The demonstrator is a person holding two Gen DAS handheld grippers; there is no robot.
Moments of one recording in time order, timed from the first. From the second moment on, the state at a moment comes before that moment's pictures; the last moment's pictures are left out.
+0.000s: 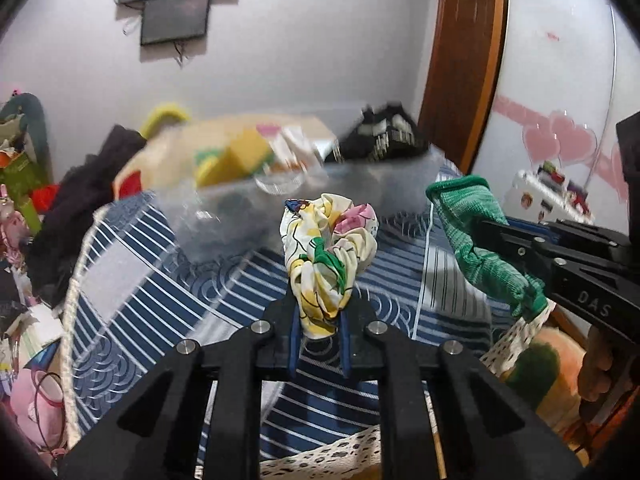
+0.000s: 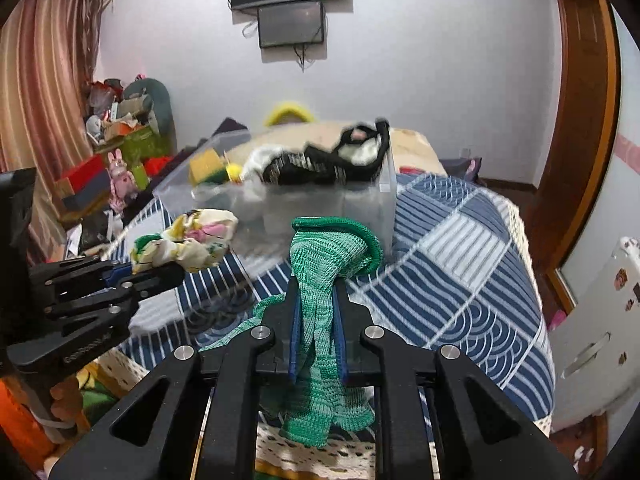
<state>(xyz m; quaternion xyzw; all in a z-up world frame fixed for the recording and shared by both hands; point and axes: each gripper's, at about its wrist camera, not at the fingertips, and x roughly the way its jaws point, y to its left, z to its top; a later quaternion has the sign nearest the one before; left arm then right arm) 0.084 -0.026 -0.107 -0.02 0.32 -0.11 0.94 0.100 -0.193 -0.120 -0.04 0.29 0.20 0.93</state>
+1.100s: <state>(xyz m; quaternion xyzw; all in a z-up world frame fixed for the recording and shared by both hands) 0.173 0.043 -0.070 -0.07 0.28 -0.03 0.96 0.187 -0.111 -0.091 -0.08 0.25 0.22 0.94</state>
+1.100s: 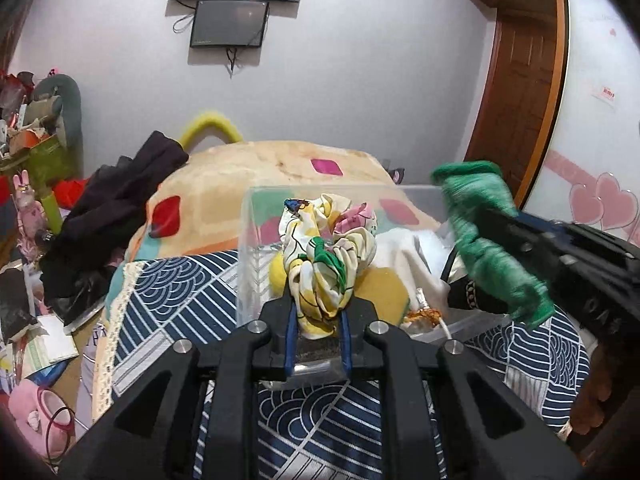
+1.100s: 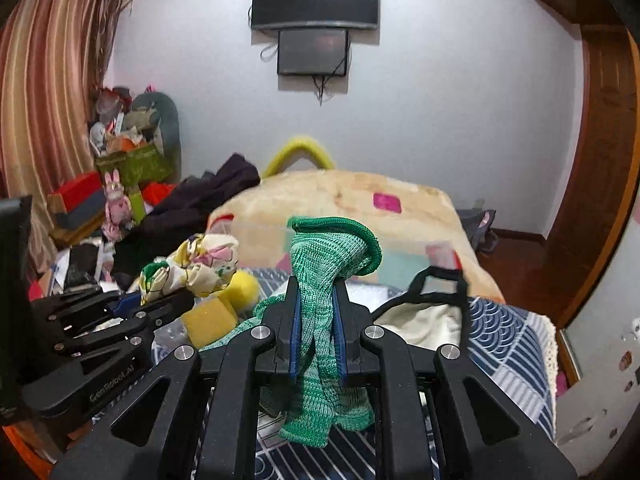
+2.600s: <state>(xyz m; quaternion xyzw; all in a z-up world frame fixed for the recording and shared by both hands) 0.026 0.000 0.014 -0.01 0.12 -0.04 0.99 0.074 -0.176 -0.031 -0.04 0.11 0.21 0.97</state>
